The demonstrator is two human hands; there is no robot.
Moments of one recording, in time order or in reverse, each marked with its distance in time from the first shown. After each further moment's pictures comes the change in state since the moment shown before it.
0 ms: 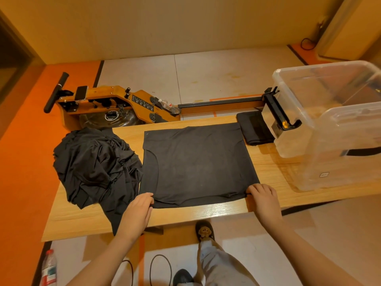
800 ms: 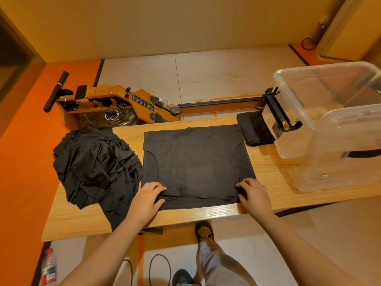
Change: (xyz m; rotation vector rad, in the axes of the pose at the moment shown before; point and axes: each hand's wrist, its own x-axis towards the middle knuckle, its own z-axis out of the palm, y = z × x) left_hand 0.038 0.020 -0.012 -0.061 -0.083 0.024; right_hand 0.021 -0.021 -0.004 0.157 -0.021 -0.001
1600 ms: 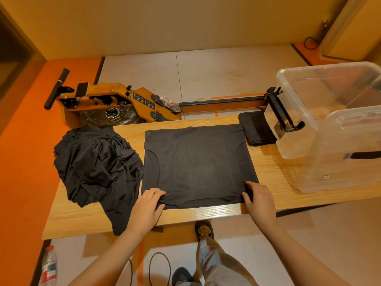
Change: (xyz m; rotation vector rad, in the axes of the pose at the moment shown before) left_hand -0.023 0.007 0.011 -0.049 0.052 -0.068; right_hand -0.015 -0.001 0.006 0.132 0.179 0.138
